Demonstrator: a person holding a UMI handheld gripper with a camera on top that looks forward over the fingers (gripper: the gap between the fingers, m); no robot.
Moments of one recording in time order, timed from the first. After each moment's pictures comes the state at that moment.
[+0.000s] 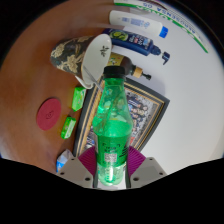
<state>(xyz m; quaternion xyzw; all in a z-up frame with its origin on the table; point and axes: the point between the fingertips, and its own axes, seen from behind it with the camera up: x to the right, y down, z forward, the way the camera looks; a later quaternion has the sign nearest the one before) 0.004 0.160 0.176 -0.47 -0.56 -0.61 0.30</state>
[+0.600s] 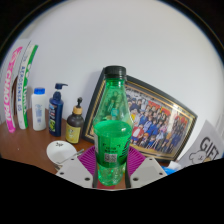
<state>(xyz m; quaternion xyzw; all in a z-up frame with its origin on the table) -0.048 0.153 0.157 -0.79 -0.17 -0.09 0.58</state>
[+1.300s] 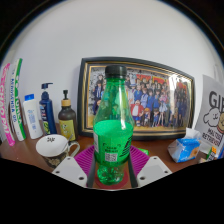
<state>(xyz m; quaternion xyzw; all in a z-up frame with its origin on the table) -0.026 0.169 0.075 -0.80 -0.06 0.01 0.60</state>
